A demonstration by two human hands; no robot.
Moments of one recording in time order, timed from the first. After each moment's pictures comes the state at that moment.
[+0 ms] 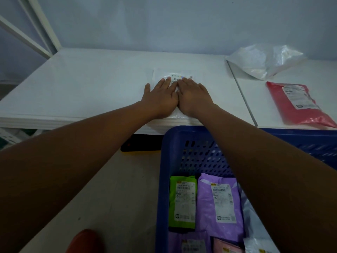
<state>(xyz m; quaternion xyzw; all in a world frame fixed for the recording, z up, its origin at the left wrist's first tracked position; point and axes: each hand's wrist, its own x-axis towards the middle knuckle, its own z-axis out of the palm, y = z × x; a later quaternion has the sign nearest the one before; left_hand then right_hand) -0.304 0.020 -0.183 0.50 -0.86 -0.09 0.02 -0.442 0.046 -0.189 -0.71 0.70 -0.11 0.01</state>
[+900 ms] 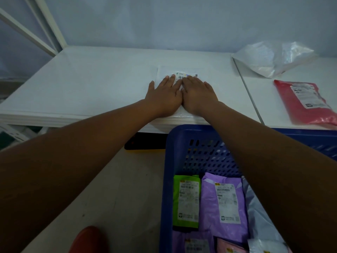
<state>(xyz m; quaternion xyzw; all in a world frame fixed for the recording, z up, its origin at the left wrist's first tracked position) -0.301 0.018 -0.184 0.50 -0.86 -0.09 0.03 -0.440 0.049 -0.183 -0.71 0.70 -0.09 0.03</state>
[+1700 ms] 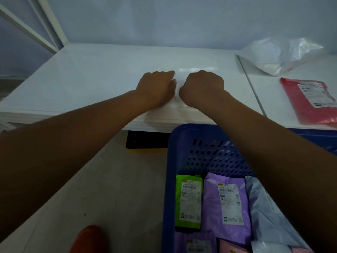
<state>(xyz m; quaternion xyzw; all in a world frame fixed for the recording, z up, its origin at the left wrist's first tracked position) -0.278 0.005 -0.167 0.46 -0.87 0.03 0.15 -0.408 0.066 -0.133 -0.62 0.79 -0.01 -0.03</state>
